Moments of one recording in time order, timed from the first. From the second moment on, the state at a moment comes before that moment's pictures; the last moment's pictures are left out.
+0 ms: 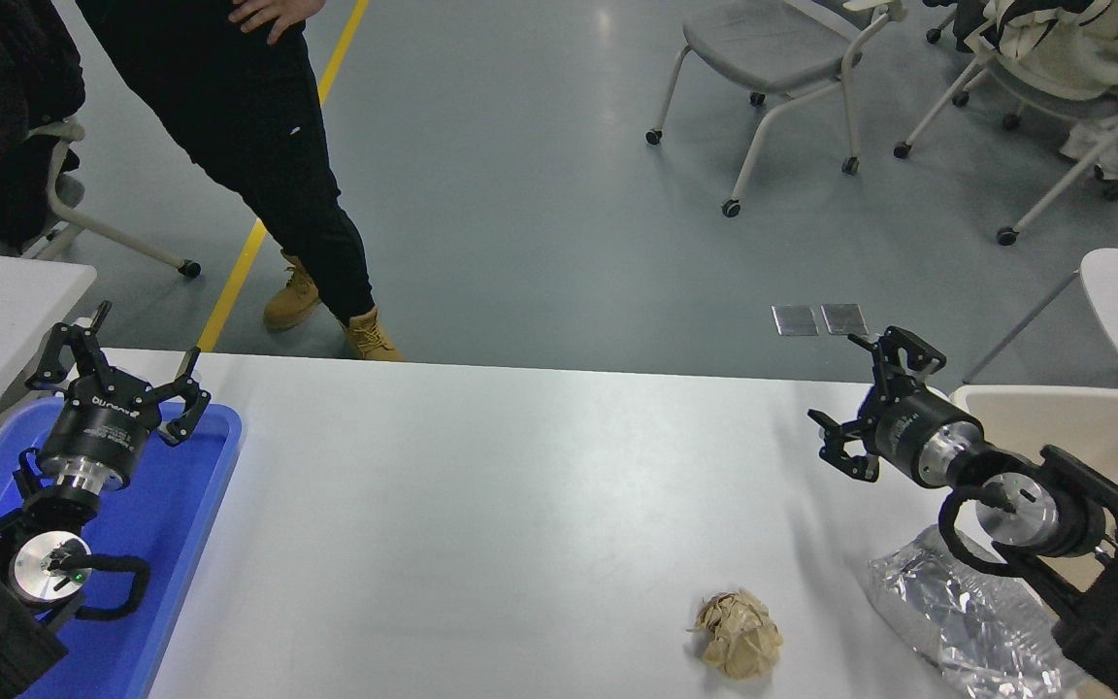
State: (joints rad) left arm -0.55 0.46 -0.60 -0.39 -0.23 -0.70 -0.59; right arm 0.48 -0.36 0.88 1.04 -0.17 -0.07 -0.01
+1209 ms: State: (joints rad) left arm -0.55 0.46 -0.60 -0.39 -0.23 -0.70 -0.59; right arm 0.49 -0.32 0.82 0.96 -0.25 -0.07 0.15
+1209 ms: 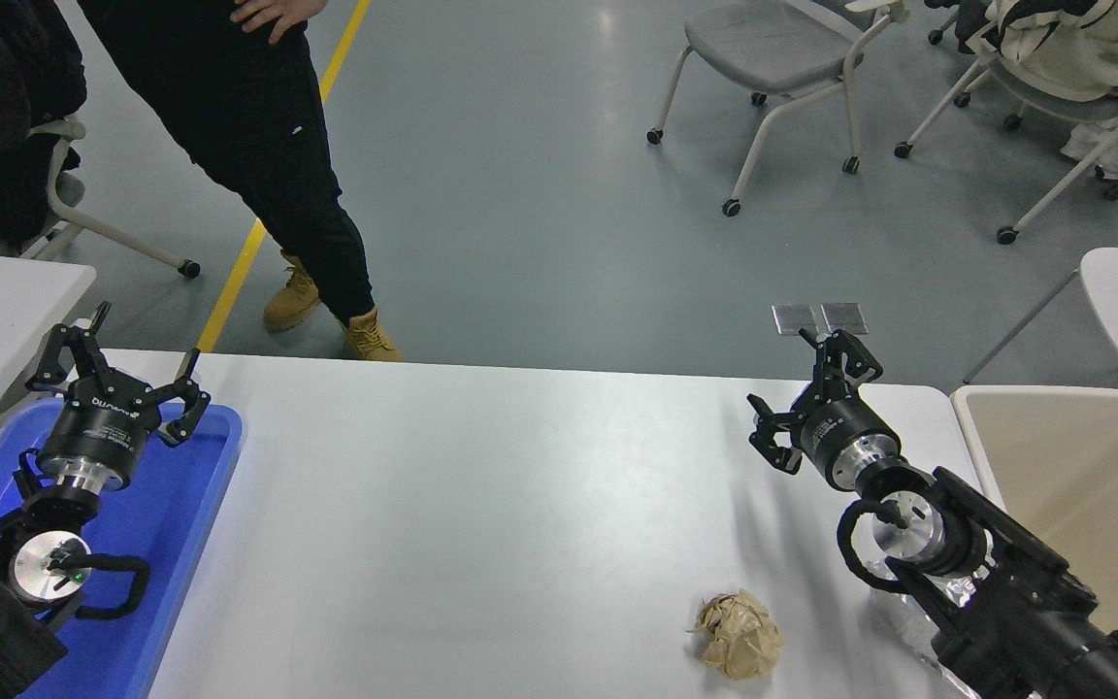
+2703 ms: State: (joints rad) left arm -0.55 0.46 -0.60 -0.39 -0.23 -0.70 -0.59; right arm 0.53 -1.32 0.03 1.48 -0.52 -0.05 0.11
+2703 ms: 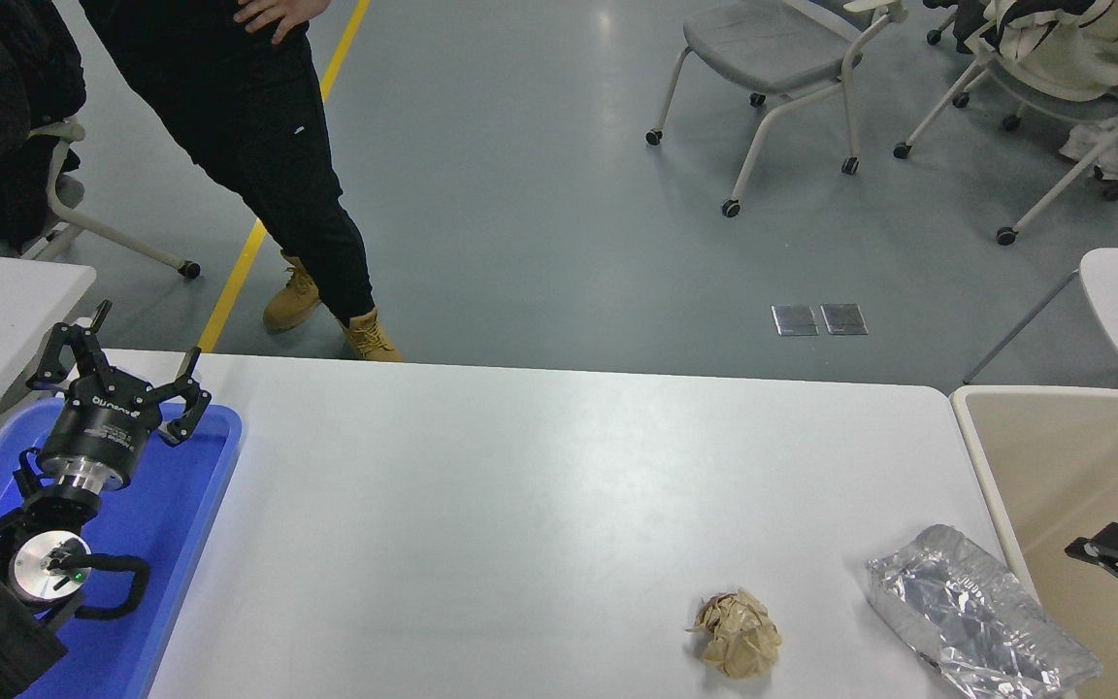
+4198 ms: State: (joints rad) left arm -0.55 0.46 -0.60 -0.39 -0.23 -0.70 -0.59; right arm 0.55 -1.00 -0.09 1.23 -0.51 -0.04 -0.08
